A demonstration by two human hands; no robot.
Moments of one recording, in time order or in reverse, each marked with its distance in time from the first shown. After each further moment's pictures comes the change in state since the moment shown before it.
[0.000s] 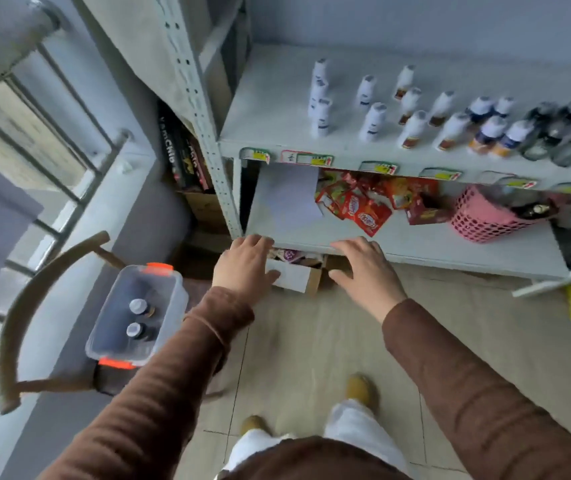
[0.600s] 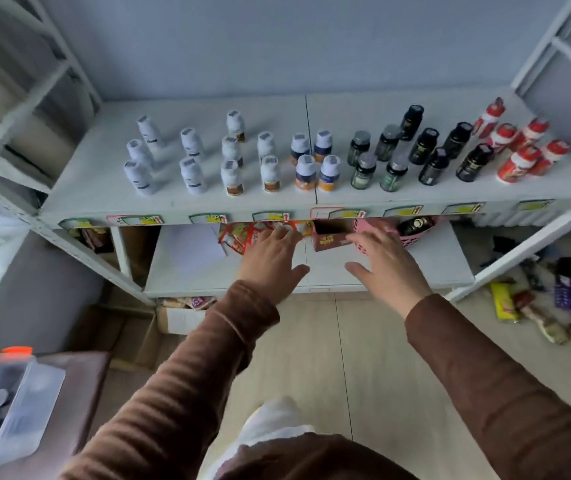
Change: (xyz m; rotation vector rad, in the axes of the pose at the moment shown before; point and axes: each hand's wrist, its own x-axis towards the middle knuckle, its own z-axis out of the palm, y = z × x) left_hand 0.170 0.414 0.060 0.025 0.038 0.265; right_hand -0.022 0.375 -0.200 -0.024 0.151 0.102
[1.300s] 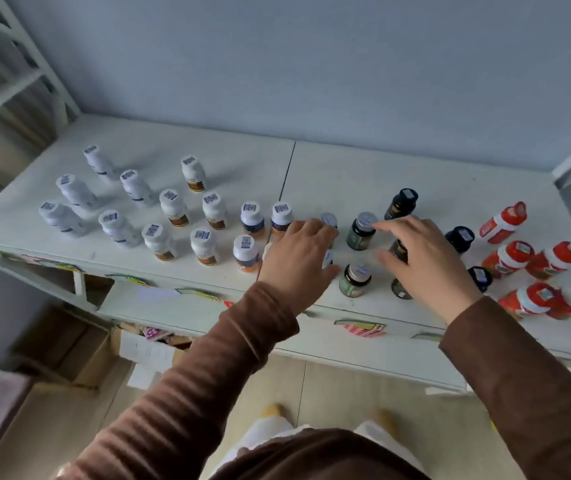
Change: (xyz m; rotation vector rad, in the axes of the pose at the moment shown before) left_hand 0.270 0.116 0.016 -0.046 0.206 -0.059; right_hand 0.238 0.204 -0.112 -0.001 0.065 -0.247
